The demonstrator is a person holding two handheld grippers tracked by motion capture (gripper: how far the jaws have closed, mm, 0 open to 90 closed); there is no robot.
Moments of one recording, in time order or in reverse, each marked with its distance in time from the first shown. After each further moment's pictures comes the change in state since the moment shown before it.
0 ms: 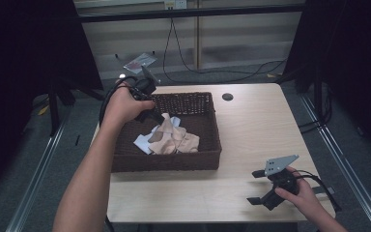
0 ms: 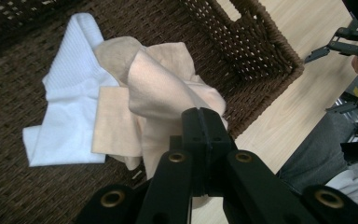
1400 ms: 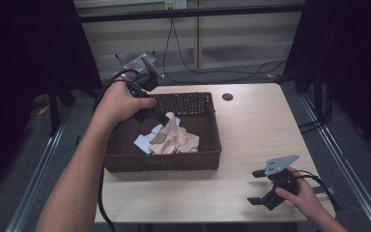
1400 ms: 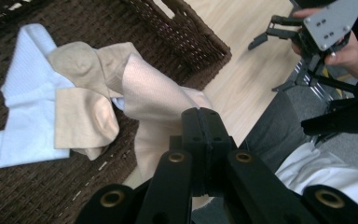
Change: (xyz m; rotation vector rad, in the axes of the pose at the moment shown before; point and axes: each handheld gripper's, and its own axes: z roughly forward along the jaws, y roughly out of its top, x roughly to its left) left arm -0.045 -0.006 -0.032 0.013 -0.092 0.099; right arm 0.000 0.000 -0.001 -0.003 -0.002 -0.002
